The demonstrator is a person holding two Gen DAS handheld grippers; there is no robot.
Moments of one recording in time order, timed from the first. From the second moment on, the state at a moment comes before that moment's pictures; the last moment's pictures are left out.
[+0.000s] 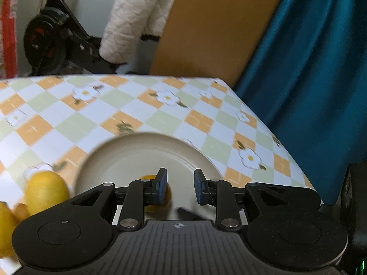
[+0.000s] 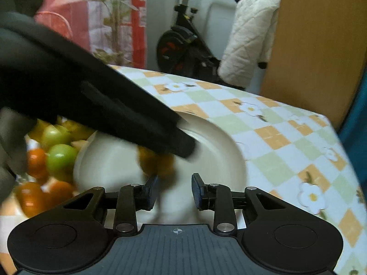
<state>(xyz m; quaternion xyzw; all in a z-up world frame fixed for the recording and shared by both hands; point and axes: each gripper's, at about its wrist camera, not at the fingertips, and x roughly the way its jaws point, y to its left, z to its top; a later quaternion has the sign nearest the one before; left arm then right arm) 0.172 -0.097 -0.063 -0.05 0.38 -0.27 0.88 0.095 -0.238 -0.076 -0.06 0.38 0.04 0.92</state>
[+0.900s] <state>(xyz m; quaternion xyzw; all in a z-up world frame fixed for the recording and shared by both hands) 0.104 0.011 -0.024 -0.02 0.31 -0.12 0.94 0.055 -0.193 -0.032 0.03 0.31 0.05 0.95</state>
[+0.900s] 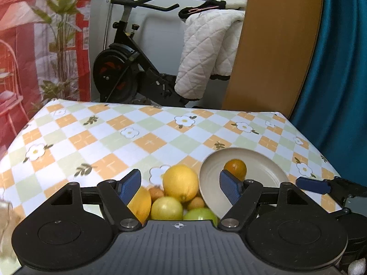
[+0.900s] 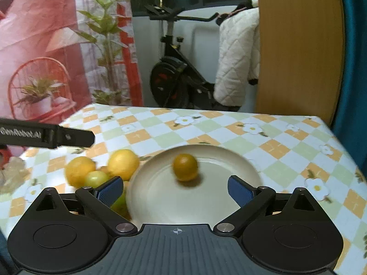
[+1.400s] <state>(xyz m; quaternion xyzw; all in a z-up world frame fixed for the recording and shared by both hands) 0.054 0.024 -0.050 -0.04 0.33 -0.12 0.93 0.023 -0.164 -0.047 0.00 0.34 0.06 0.94</state>
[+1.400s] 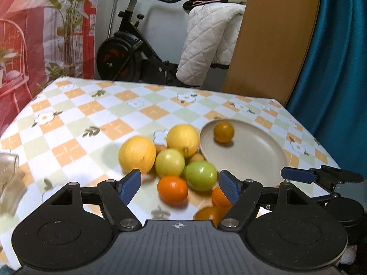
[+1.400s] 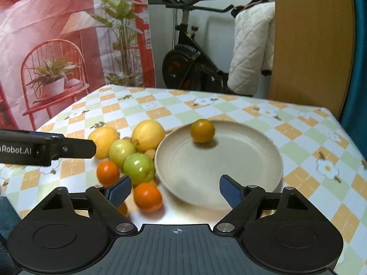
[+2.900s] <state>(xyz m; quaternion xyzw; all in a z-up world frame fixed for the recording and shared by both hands) 0.043 0.020 -0.070 0.01 0.37 -0.09 0.93 0.012 -0.134 -0.069 -0.03 0.38 0.12 0.91</state>
